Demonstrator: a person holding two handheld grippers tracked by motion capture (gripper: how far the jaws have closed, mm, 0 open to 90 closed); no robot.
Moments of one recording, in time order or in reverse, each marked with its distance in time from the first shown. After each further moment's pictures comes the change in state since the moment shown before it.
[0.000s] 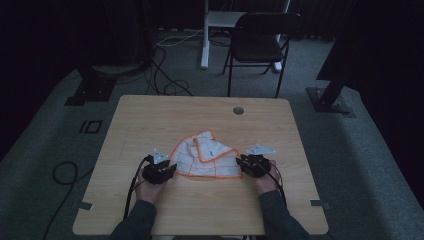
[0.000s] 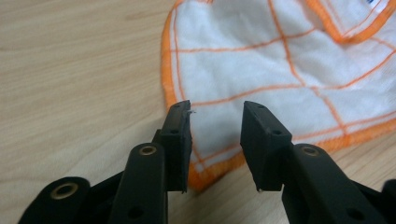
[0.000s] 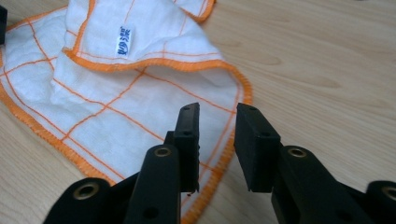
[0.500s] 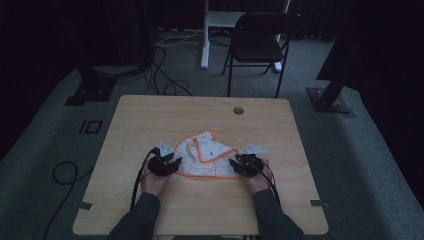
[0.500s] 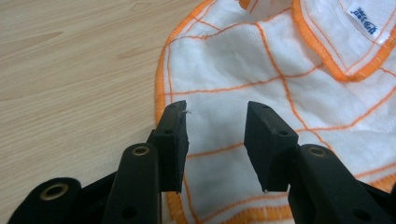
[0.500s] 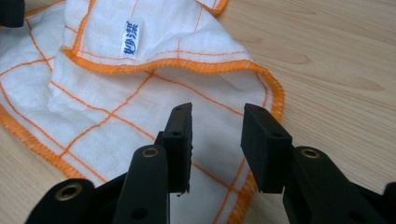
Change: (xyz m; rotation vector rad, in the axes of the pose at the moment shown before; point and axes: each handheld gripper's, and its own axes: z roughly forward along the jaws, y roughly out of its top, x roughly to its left) left arm -0.002 0.023 0.017 -0.005 0.000 0.040; right arm 0.009 0.002 0.021 0.019 0.012 0.006
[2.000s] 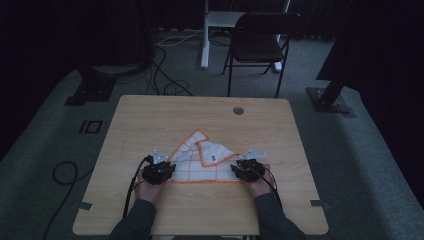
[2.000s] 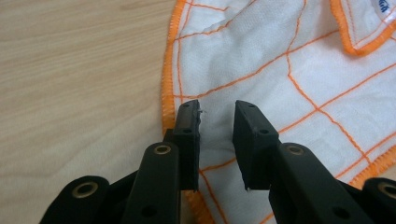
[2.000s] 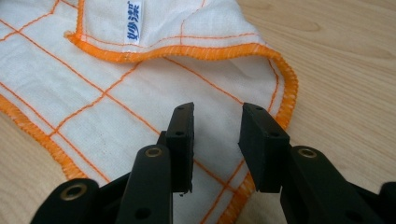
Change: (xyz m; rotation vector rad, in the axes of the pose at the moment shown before) left arm 0.003 -0.031 -0.018 0.033 -0.021 -0.042; right arm 0.003 -0.015 -0.006 0.058 0.000 -0.032
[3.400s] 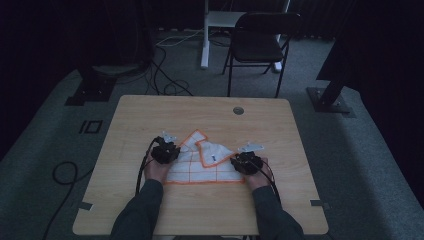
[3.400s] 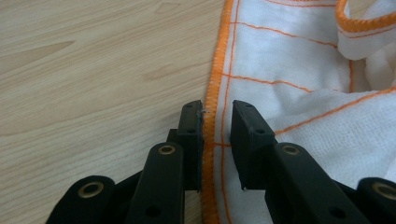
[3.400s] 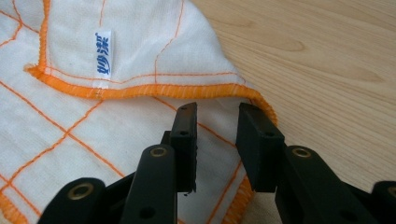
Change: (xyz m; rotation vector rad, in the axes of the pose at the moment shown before) left arm 0.020 0.054 0.050 0.031 0.061 0.016; right arm -0.012 0.016 0.016 0.001 -0.022 0.017
